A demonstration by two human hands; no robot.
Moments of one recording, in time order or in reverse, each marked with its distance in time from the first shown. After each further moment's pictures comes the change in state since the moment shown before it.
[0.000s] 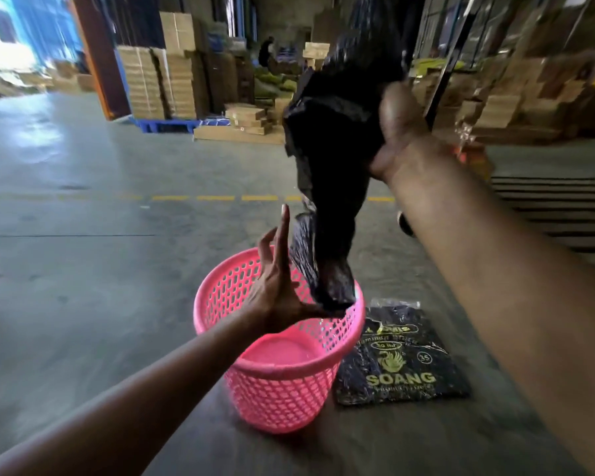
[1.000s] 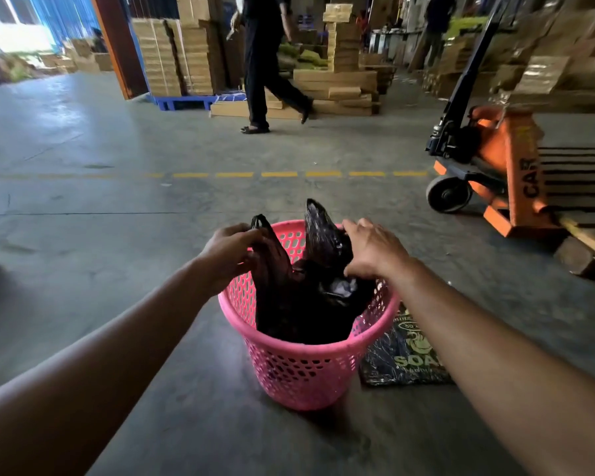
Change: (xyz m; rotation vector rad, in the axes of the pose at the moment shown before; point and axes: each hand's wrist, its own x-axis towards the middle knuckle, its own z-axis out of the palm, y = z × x) left_hand 0.007 -0.073 -0.067 -0.713 0.016 -0.809; right_hand -0.038 0.186 -0.098 -1.973 -0.161 0.104
